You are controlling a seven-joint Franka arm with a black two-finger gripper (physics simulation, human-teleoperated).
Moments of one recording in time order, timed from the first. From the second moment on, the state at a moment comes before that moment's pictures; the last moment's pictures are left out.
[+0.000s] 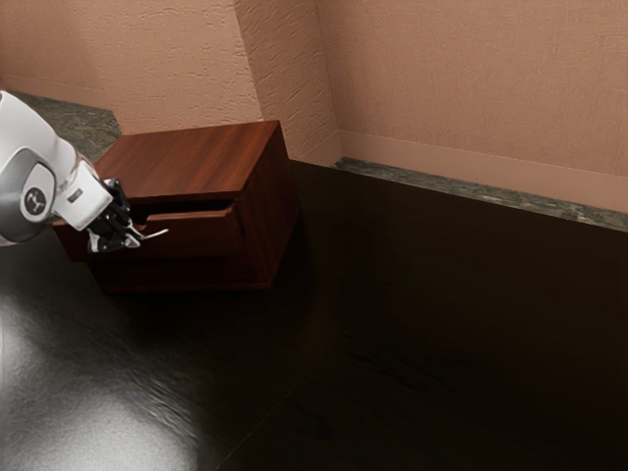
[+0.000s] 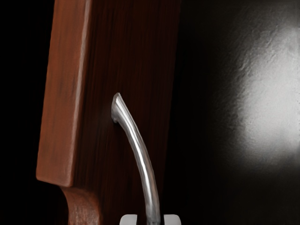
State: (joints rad) arm 0.12 -0.11 0.38 -1.98 0.00 2.35 1.50
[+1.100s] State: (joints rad) arm 0.13 -0.32 0.37 -2.19 0.01 2.36 1.50
